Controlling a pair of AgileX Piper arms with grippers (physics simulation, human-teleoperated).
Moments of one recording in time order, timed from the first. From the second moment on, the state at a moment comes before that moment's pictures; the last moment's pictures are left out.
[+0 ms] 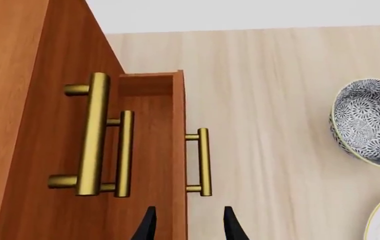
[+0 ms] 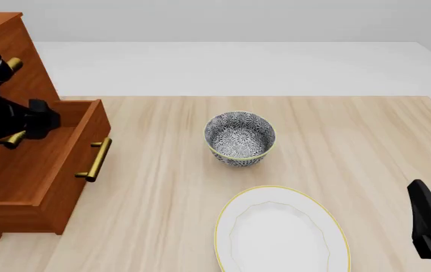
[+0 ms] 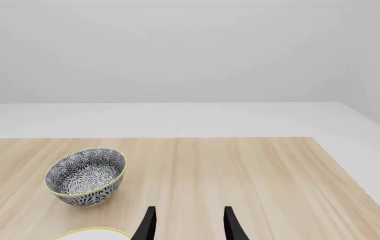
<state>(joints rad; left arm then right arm) -0.01 1.05 -0.86 0.61 0.02 0.00 0.02 0.00 -0.02 0.01</state>
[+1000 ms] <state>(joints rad) 0.00 1.12 -0.78 0.51 0.00 0.00 0.02 0.00 -0.02 0.01</state>
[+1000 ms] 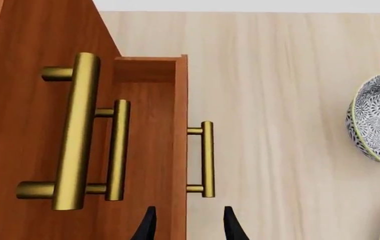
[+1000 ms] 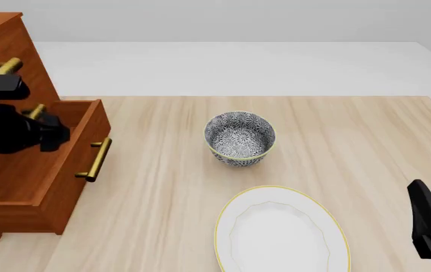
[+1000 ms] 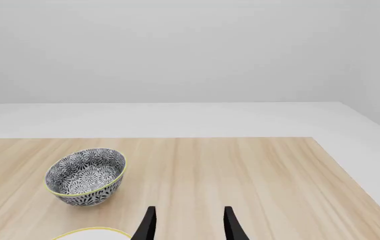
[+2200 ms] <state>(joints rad) -0.01 1.21 -0.70 0.40 -0.04 0.00 0.02 0.00 -0.02 0.01</state>
